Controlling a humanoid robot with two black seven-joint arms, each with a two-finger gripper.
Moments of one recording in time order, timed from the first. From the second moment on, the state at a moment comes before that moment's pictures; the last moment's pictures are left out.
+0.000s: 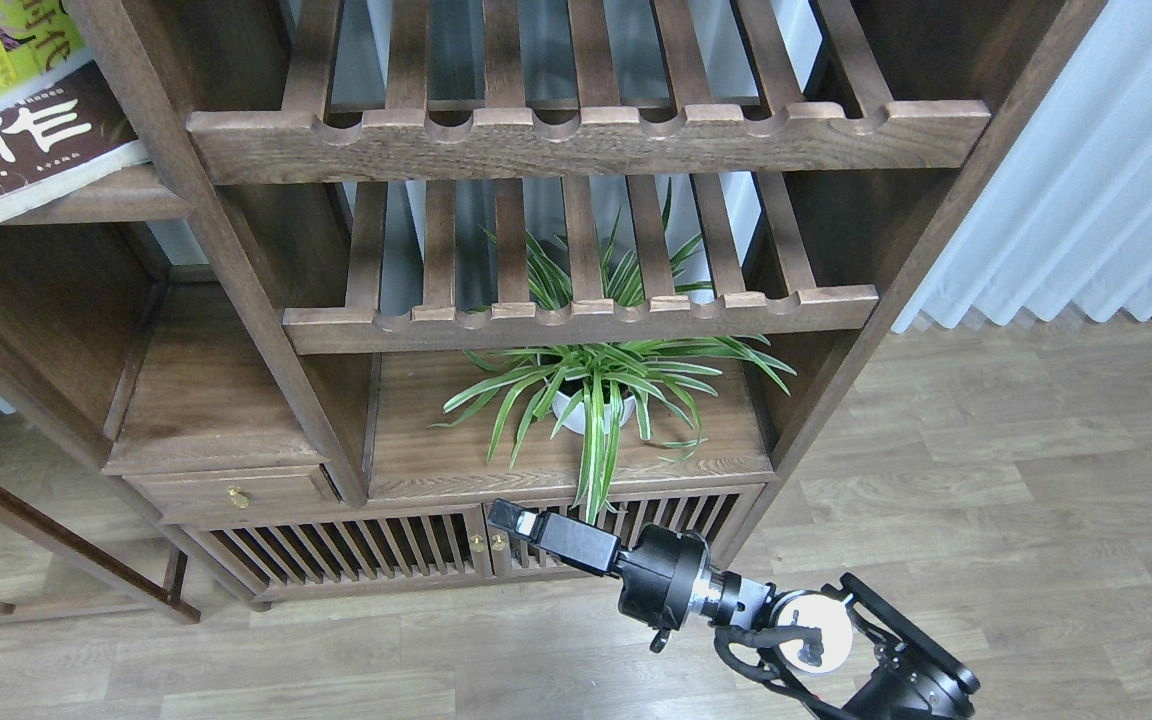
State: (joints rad) left arm -1.19 1.55 -0.17 -1.09 -0.29 -0.49 0.45; right arm 0.11 0.01 0.96 1.11 -0.05 0.58 -0.49
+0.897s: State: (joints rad) left arm -0.69 0.98 0.08 -1.18 -0.70 -0.49 0.02; right arm 0.11 0.02 0.96 1.11 -0.05 0.58 -0.49
